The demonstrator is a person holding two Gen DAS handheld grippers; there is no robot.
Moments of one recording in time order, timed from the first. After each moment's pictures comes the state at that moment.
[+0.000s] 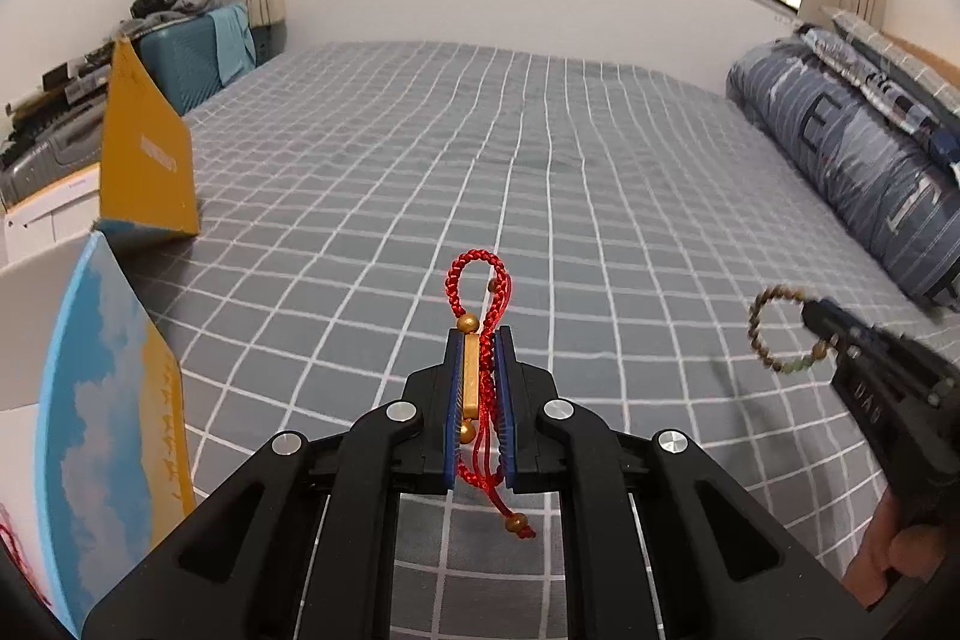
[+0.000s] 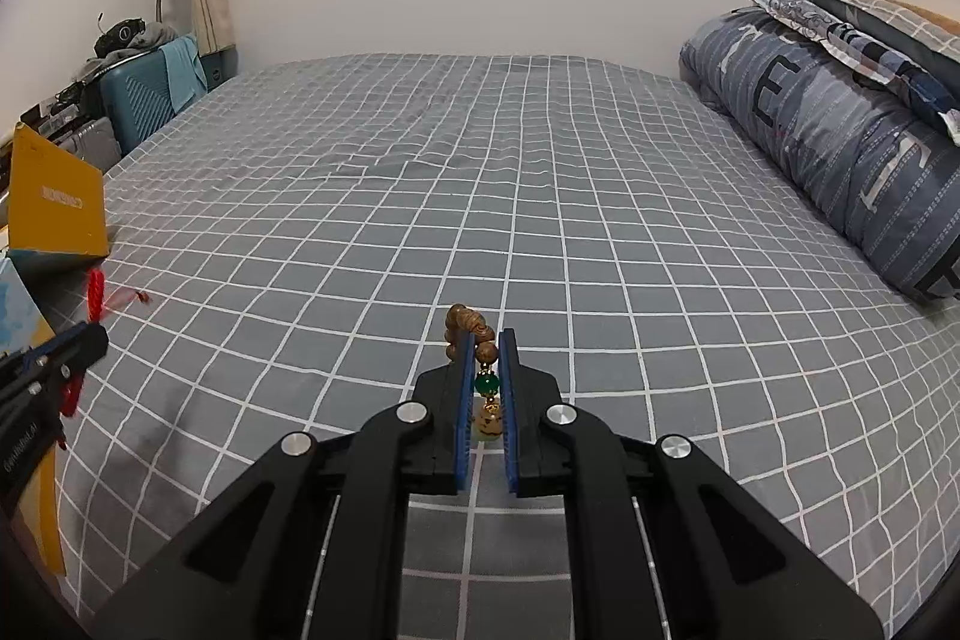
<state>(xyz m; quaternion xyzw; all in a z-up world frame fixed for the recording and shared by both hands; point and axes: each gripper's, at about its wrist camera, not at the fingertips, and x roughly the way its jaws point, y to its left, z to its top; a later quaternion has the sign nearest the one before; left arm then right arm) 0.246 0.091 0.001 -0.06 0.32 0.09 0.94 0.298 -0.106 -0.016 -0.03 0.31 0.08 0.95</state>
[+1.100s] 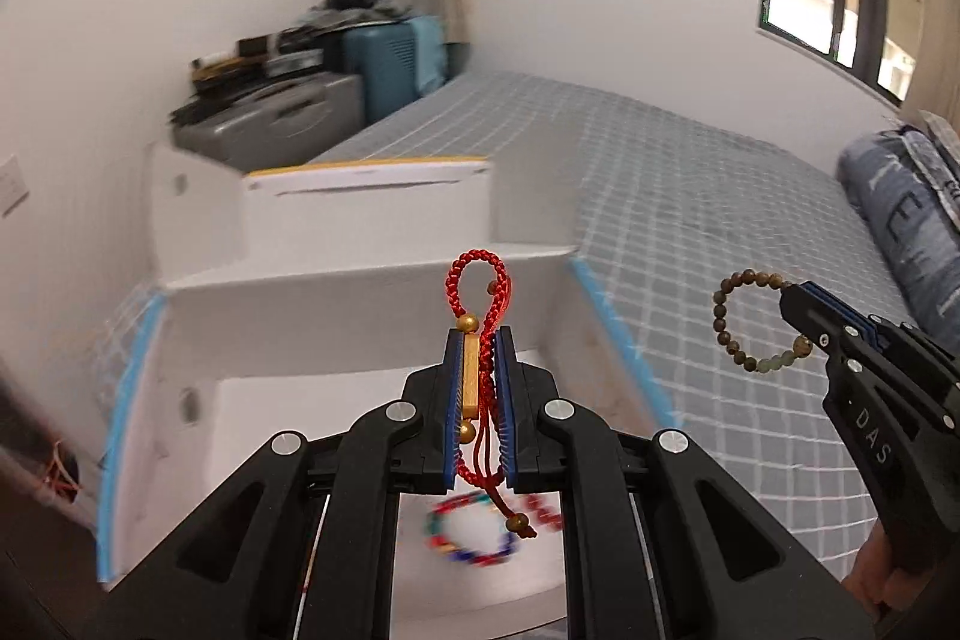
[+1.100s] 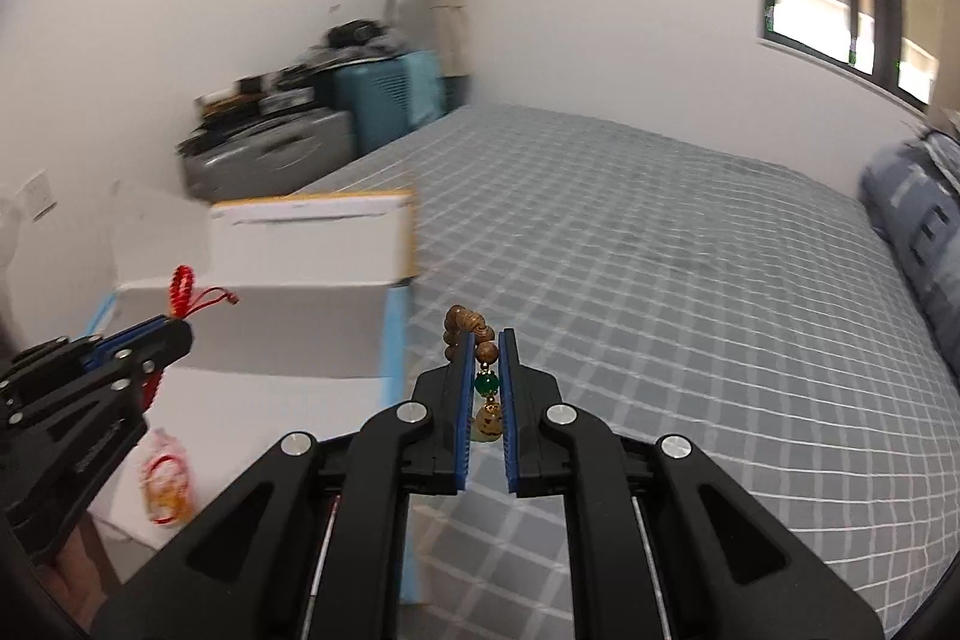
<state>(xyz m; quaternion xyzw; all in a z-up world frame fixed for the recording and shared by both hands) 0.054 0.266 0.100 -0.10 0.31 0.24 0.92 0.139 0.128 0.098 -0.09 0.27 0.30 0.91</state>
